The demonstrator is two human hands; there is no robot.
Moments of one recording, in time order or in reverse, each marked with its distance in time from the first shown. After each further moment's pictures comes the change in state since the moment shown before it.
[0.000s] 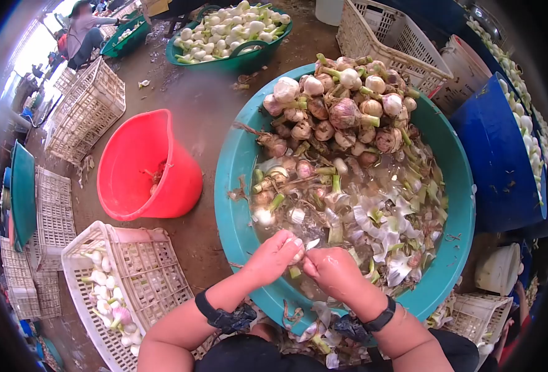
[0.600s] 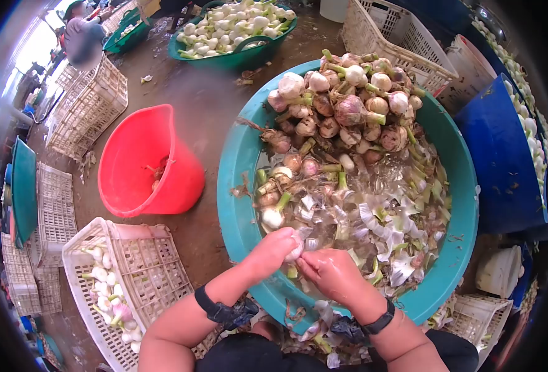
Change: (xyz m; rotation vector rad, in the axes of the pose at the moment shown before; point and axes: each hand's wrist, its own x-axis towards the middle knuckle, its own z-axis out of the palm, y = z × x) left_hand 0.000 0.007 -0.011 -0.181 -0.085 -0.036; right_hand 0.001 -0.015 -0.002 0.043 0.036 -0.068
